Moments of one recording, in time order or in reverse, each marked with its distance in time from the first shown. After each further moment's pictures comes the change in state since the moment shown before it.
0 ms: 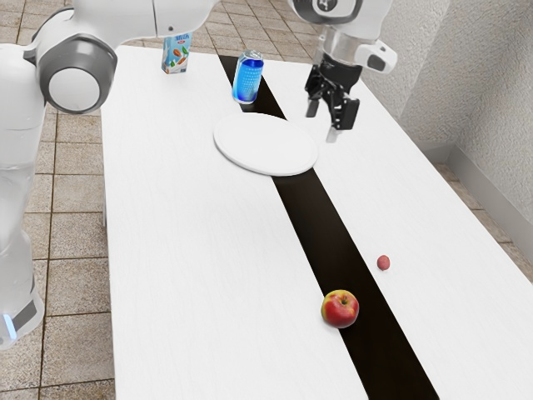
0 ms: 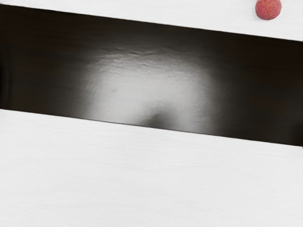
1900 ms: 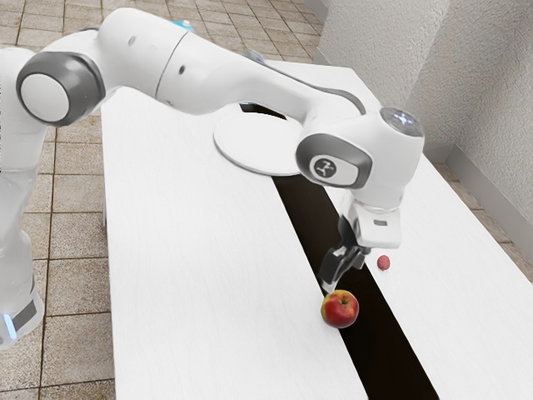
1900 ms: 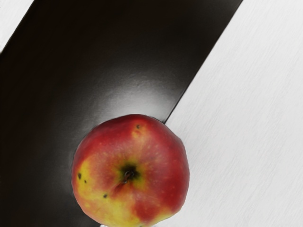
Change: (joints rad) arm -0.065 0.041 -0.374 -0.387 0.105 0.485 0.687
